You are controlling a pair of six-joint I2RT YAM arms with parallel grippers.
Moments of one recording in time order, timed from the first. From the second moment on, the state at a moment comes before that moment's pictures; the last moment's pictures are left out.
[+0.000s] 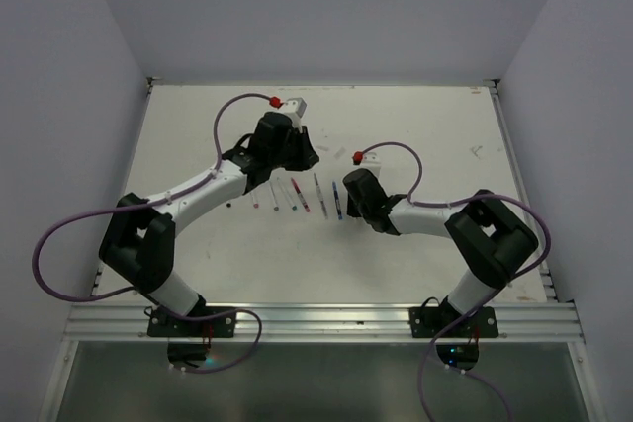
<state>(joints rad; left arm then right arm) -0.58 1.58 1.13 -0.12 0.08 -0.51 0.73 1.65 0.75 0.09 0.38 0.56</state>
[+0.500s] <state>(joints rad) -0.59 1.73 1.18 -0.11 0.09 -0.50 0.72 1.69 0.77 0.14 0.38 0.57</state>
